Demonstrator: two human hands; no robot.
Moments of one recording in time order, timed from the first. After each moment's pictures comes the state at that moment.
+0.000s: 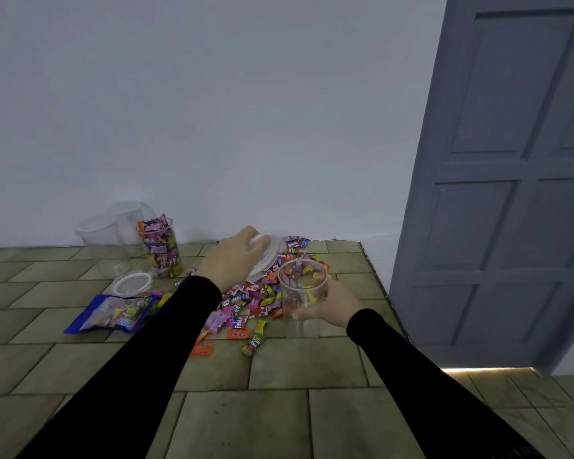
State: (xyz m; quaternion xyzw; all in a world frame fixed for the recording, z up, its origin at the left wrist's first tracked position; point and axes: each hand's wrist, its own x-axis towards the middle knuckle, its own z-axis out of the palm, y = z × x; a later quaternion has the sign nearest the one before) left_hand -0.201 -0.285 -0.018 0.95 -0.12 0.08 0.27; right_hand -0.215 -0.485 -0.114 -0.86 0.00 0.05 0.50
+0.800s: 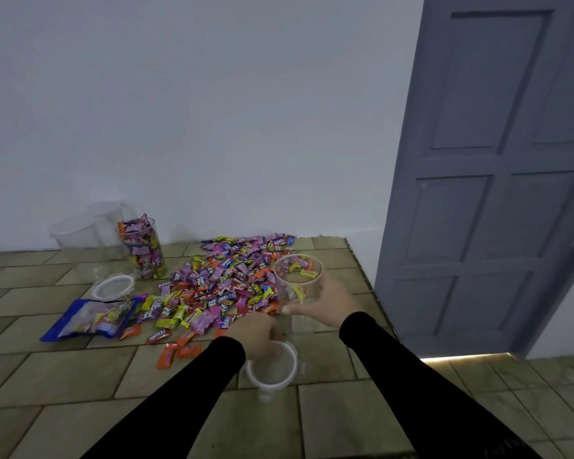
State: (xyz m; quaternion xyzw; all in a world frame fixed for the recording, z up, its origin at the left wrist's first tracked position) left_hand -0.206 -0.312 -0.151 0.96 -0.24 -0.15 0.09; right_hand -0.239 -0.489 -0.113 -0.86 0.02 -0.02 0.51
